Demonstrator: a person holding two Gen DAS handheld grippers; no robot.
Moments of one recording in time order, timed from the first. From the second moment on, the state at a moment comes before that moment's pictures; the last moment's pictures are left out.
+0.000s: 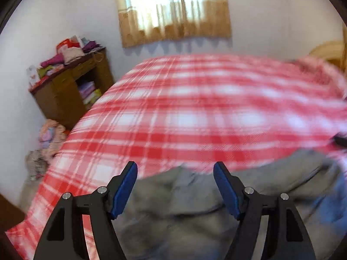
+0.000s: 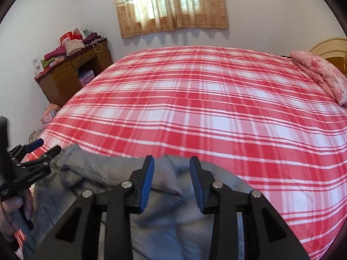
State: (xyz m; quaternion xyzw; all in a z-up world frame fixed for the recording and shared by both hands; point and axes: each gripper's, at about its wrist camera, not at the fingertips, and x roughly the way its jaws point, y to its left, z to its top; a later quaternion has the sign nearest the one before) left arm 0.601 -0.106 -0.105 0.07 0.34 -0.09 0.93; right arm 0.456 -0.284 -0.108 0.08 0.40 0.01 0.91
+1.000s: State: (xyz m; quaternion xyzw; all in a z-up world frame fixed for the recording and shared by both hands) left arm 0.608 -0.142 -0.201 0.08 0.41 -0.10 0.90; right arm 0.449 -0.253 -0.196 0.04 0.43 0.00 0.90
